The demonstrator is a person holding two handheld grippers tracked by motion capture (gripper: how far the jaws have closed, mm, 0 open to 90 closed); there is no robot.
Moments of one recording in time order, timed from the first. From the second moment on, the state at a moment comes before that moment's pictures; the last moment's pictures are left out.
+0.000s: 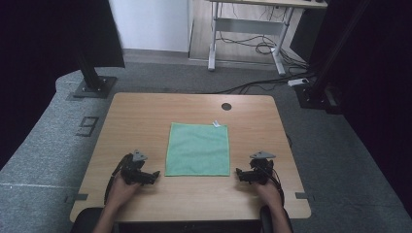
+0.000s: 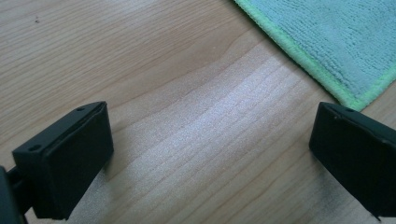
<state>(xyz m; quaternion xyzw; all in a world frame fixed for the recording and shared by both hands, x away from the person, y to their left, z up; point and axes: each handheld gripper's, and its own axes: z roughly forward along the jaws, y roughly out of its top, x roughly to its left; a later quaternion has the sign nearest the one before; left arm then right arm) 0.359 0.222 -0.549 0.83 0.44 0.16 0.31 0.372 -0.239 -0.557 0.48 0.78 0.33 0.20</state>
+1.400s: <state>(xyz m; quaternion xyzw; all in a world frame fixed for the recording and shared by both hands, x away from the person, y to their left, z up) 0.423 0.182 -0.546 0.82 0.45 0.17 0.30 0.366 -0.212 -0.547 0.46 0.80 0.34 0.19</state>
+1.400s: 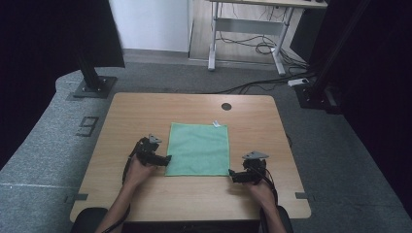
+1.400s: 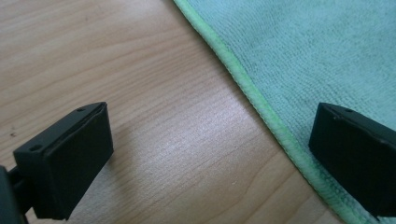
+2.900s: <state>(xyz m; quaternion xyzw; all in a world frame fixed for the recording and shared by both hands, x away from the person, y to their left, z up) 0.404 0.183 -0.530 0.82 0.45 0.16 0.31 0.384 -0.241 -0.555 0.51 0.77 0.31 0.21</state>
